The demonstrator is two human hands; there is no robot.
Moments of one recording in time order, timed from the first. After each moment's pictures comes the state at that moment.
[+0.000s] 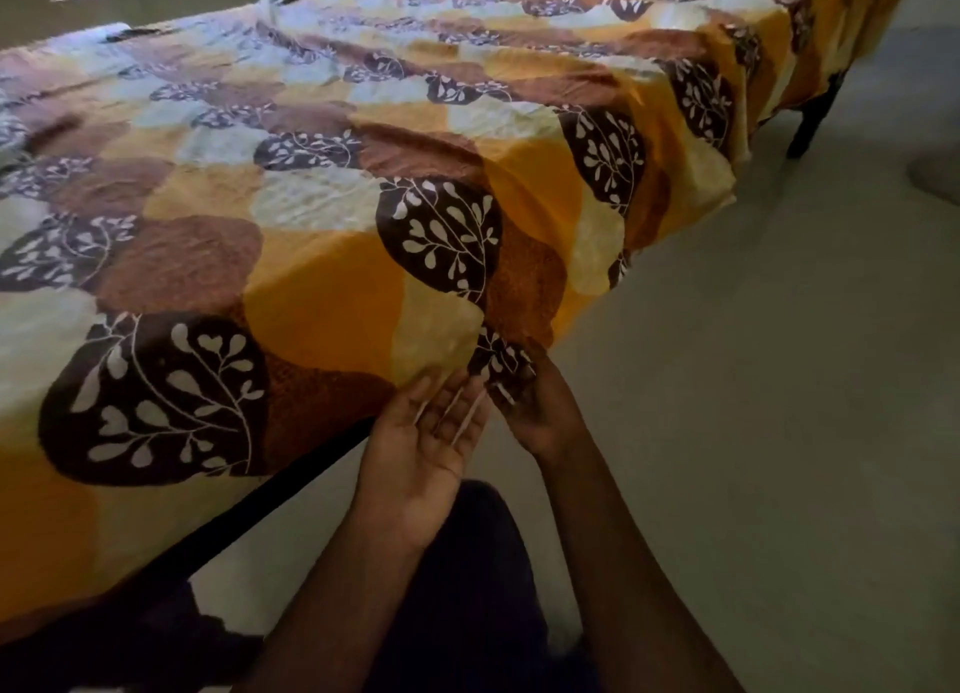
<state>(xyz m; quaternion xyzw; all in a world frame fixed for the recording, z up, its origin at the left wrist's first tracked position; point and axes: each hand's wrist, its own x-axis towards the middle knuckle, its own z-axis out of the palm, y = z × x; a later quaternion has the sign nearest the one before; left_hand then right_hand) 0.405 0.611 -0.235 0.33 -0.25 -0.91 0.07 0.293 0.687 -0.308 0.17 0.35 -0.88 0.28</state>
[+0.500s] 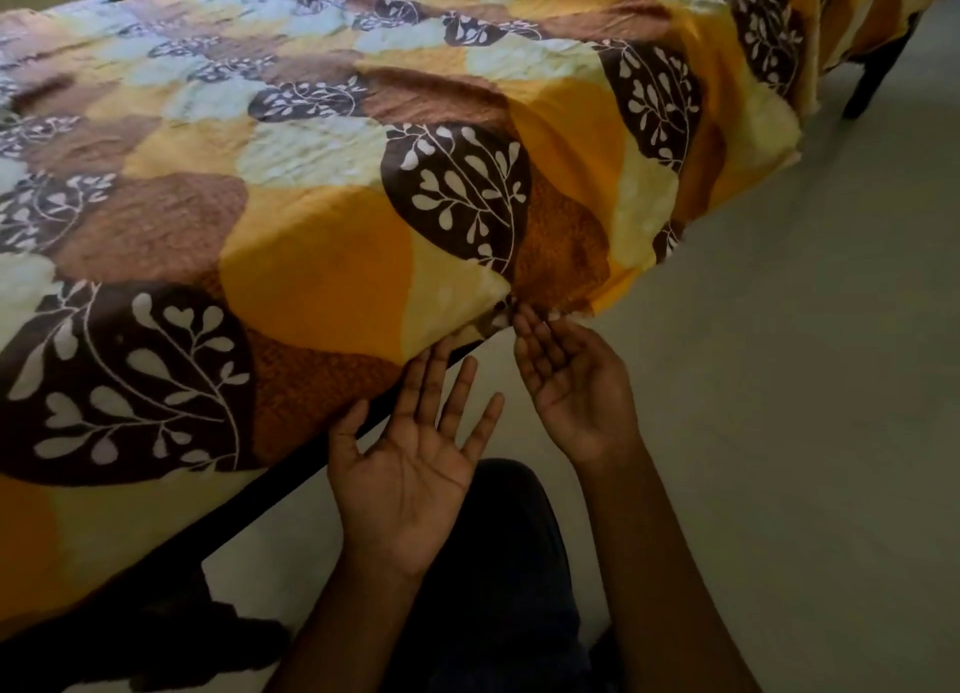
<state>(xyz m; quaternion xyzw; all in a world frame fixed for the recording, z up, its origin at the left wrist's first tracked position) 0.413 0.590 -0.288 0.14 -0.22 -0.96 0.10 0.304 0.701 -0.309 0.10 0.23 -0.93 0.27</state>
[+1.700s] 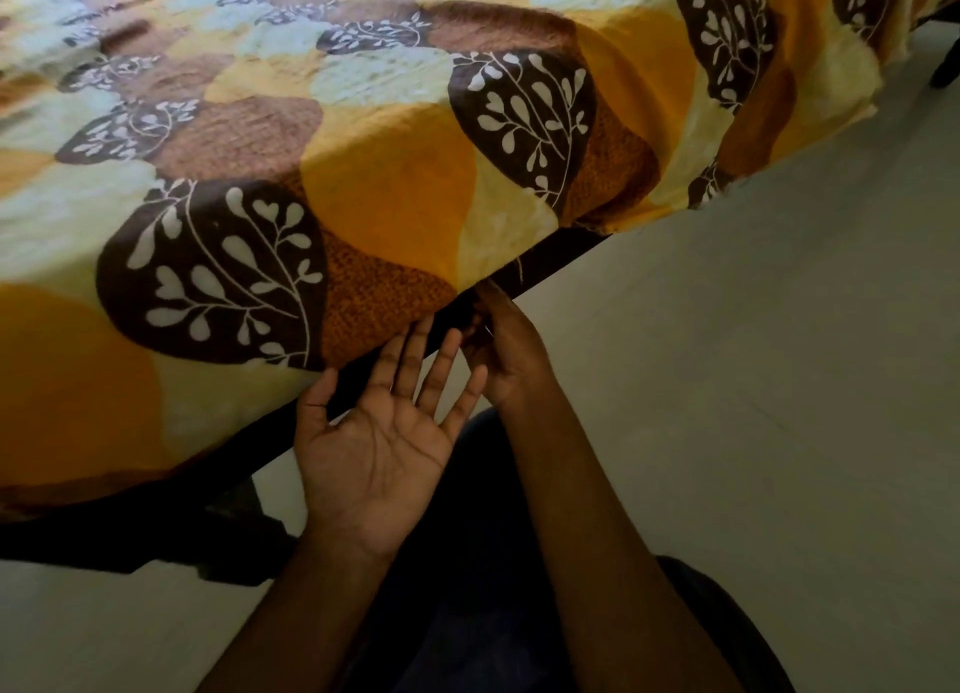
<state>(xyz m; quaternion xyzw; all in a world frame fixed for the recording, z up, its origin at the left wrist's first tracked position) 0.471 0.563 -0.283 0.13 -0.24 -0.95 0.12 0.347 0.614 -0.305 0.09 0.33 -0.88 0.33</state>
